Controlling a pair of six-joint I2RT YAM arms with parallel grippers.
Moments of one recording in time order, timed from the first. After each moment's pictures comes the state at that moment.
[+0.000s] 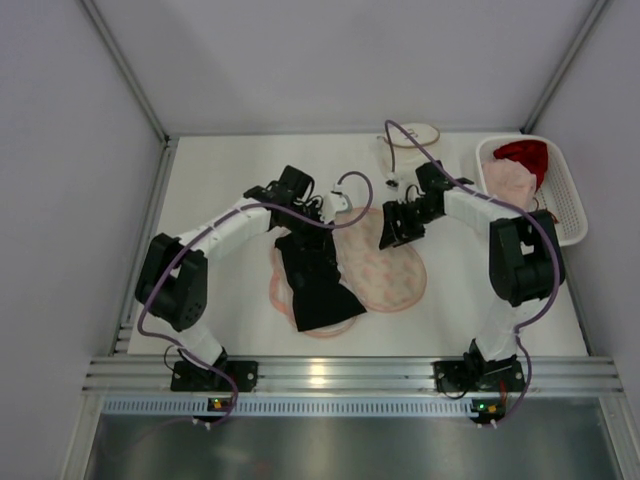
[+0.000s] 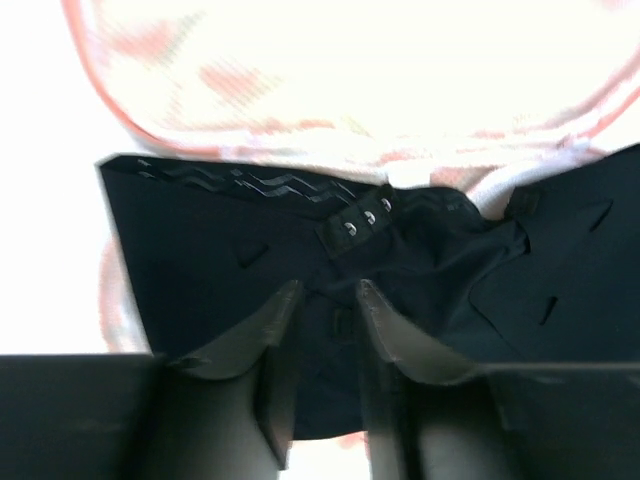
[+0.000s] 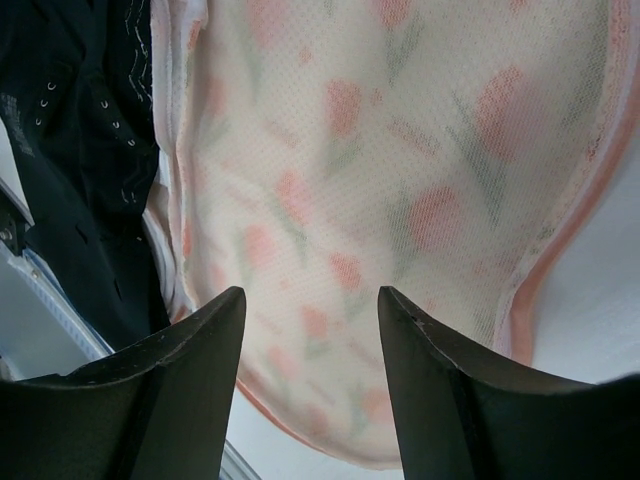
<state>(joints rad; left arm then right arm) -0.54 1.70 1.25 -0.61 0.46 0.58 0.28 1.82 1.23 -0.63 -0.63 -0.05</state>
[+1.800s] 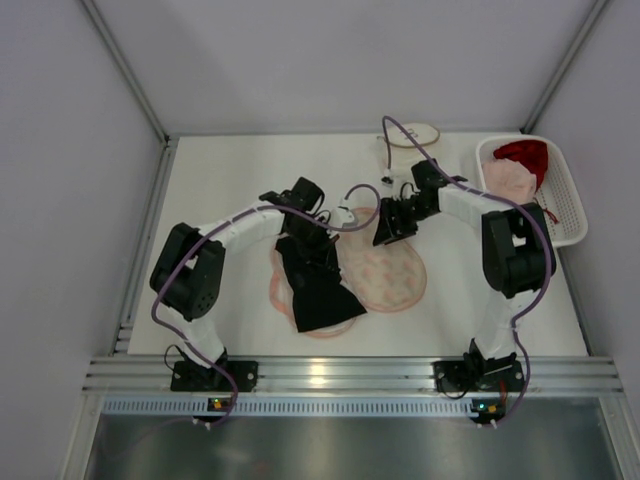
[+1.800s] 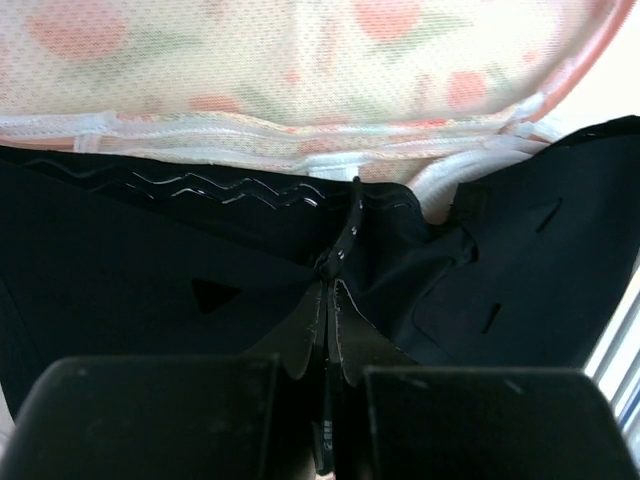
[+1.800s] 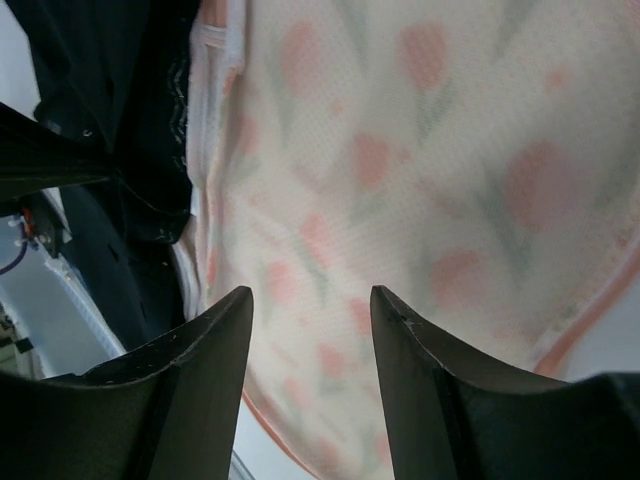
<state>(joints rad) -0.58 1.80 1.26 -0.67 0.51 0.50 0.28 1.89 1.28 -0.60 -0.70 -0.03</state>
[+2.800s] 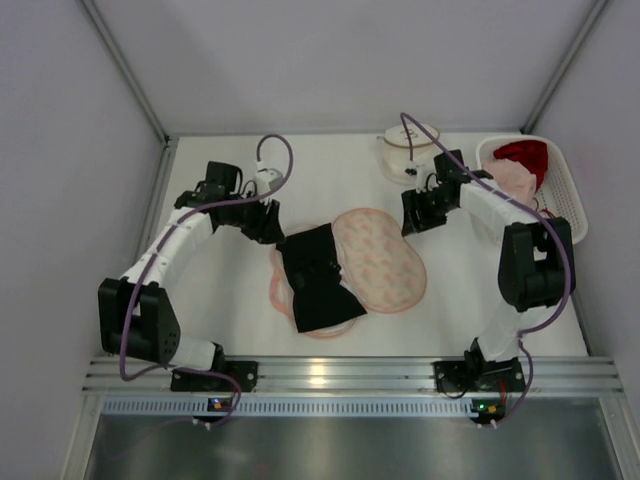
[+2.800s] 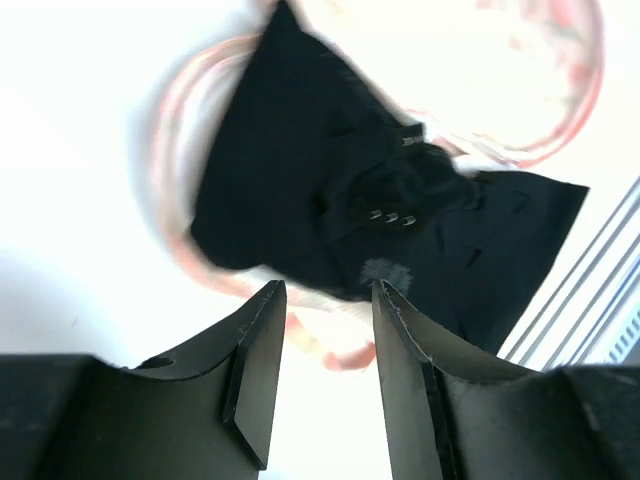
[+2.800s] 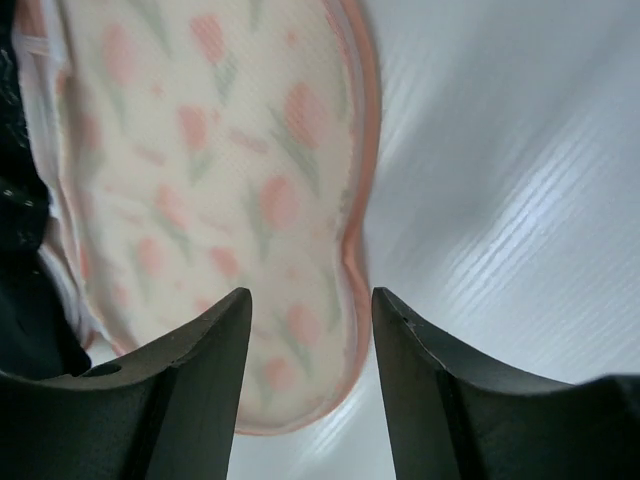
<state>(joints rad) -0.25 1.45 1.15 -0.70 0.64 0.30 0.19 1.76 1.28 -0.67 -0.43 -0.10</state>
